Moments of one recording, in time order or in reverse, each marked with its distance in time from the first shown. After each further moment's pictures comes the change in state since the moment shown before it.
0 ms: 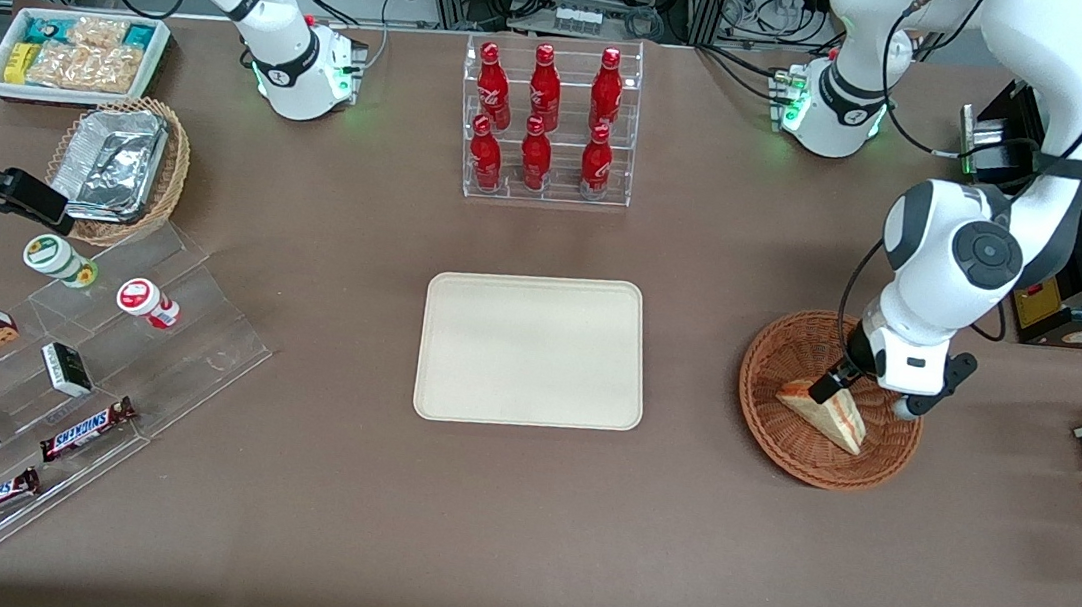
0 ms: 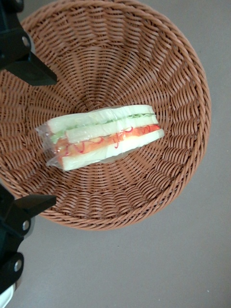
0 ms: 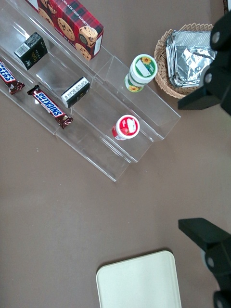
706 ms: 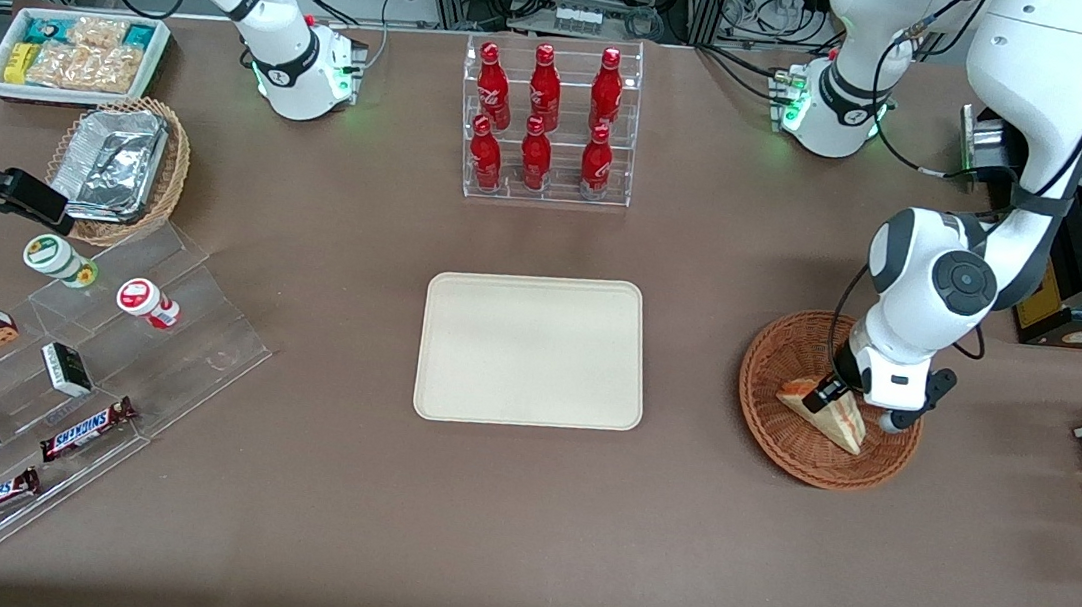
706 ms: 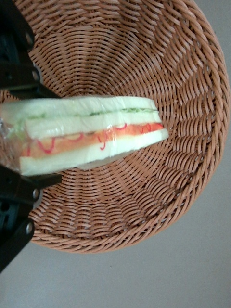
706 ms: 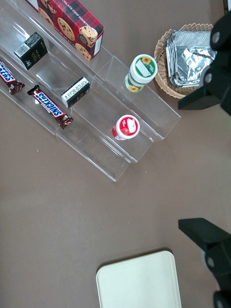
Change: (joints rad) arm 0.003 0.095 0.009 0.003 0.000 0.092 -0.001
